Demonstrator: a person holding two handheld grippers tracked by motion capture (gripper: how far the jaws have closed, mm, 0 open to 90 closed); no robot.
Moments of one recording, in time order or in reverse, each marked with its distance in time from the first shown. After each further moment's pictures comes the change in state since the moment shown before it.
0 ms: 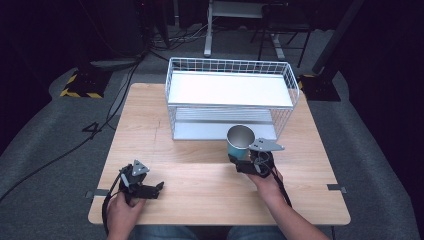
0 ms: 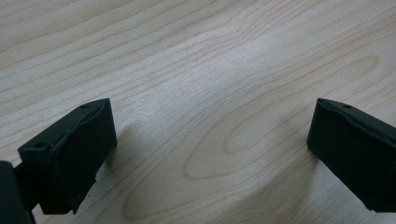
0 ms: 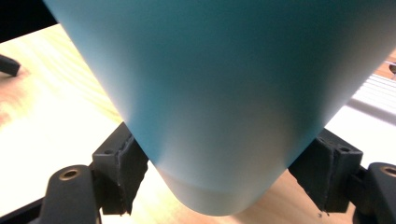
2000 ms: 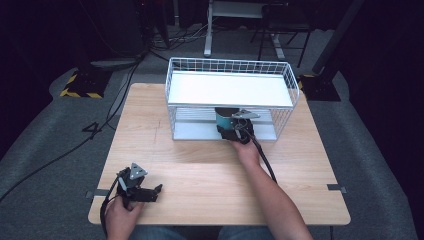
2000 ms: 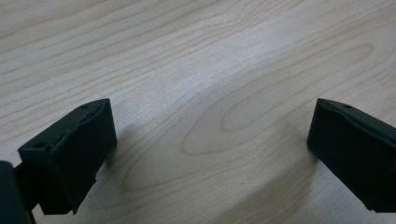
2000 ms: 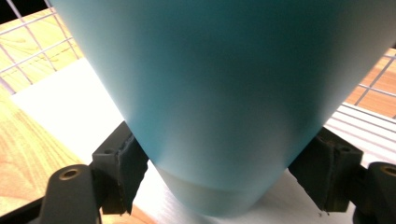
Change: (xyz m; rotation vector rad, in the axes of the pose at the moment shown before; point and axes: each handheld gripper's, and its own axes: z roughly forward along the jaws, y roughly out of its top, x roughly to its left) left arm -0.003 -0.008 -0.007 -0.002 0.008 -0.013; right arm -0.058 0.030 0.123 0.008 -0.060 0.047
